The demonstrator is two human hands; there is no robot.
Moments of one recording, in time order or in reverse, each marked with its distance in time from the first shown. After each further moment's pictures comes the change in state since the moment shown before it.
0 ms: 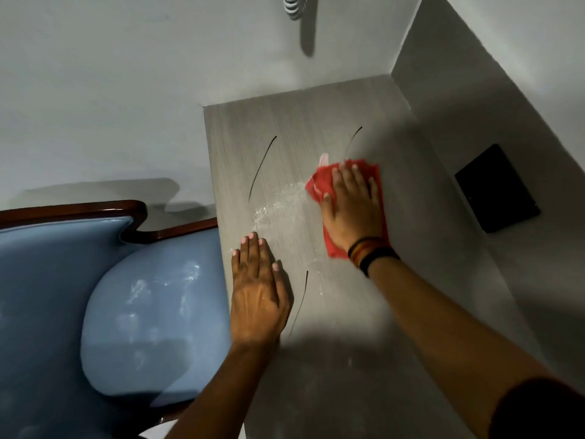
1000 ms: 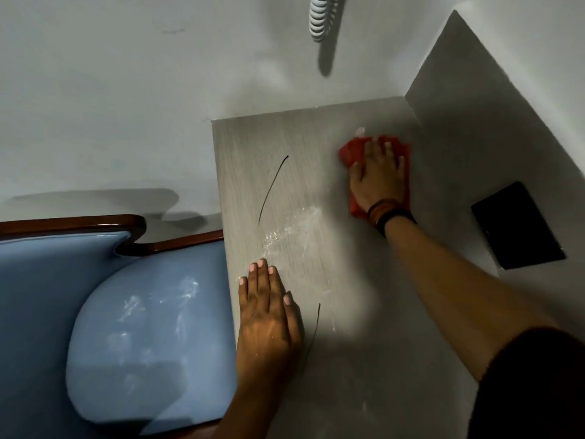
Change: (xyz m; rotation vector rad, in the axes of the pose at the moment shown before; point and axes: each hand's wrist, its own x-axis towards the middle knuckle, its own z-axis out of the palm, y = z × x) left_hand 0.002 -0.001 0.001 -0.028 0.032 0.036; right_hand 0.118 0.020 -0.010 -0.006 0.008 0.184
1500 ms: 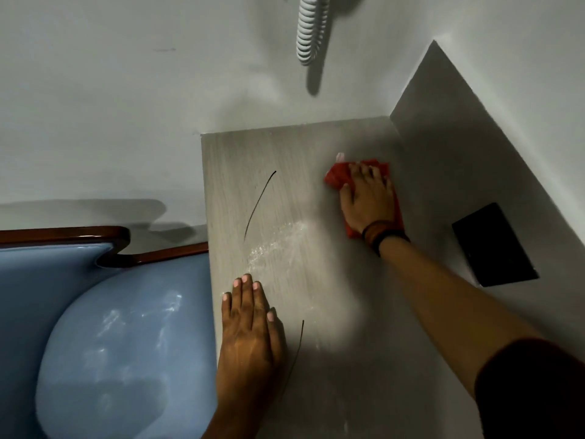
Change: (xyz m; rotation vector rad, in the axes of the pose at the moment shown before) left_hand 0.002 -0.005 0.001 0.033 -0.006 0.017; right_hand -0.005 0.019 0.000 -0.043 0.017 -0.128
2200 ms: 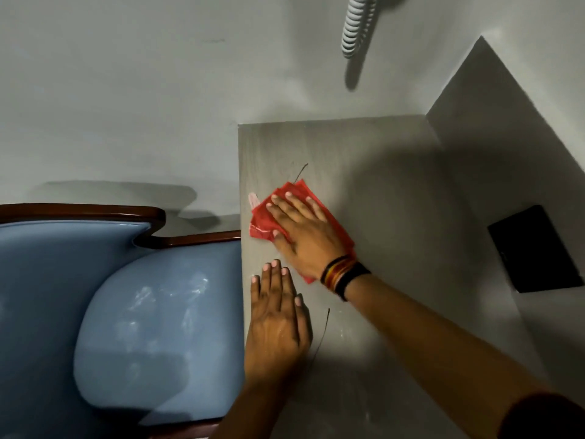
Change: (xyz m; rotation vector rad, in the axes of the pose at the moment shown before) left_hand 0.002 0.005 -0.006 0.024 -0.057 -0.026; right_hand -0.092 -0.130 0.022 0.072 -0.101 -0.665
